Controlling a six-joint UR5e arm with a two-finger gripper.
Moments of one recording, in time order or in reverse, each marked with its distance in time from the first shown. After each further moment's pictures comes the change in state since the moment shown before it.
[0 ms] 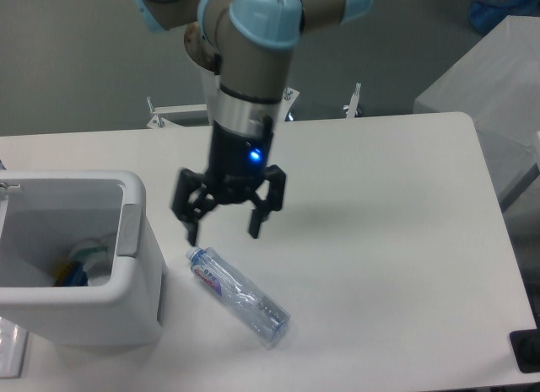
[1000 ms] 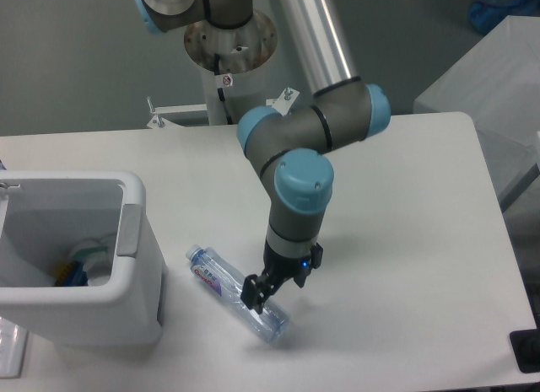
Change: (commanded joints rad) arm -0.003 -0.327 0.117 0.003 0.155 -0.009
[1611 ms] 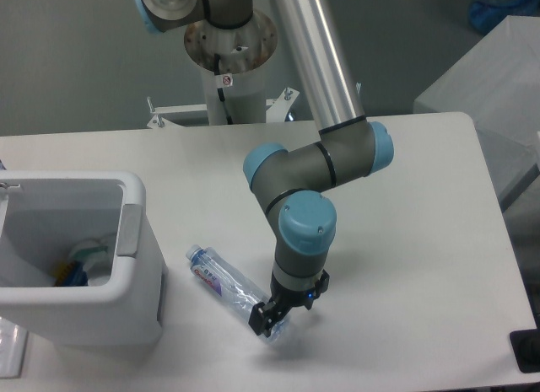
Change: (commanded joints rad) arm -0.023 -0.089 0.063 0.002 0.003 0.003
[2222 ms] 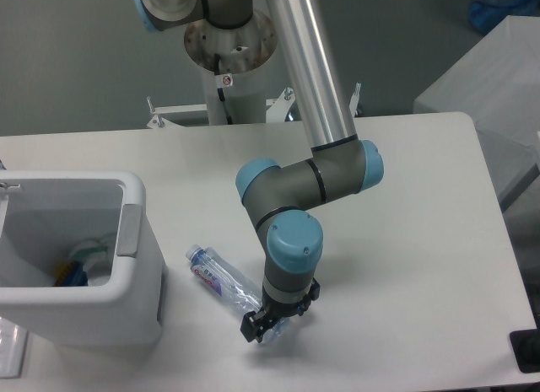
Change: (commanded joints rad) arm -0.025 -0.022 -0.003 0.002 0.037 0.000
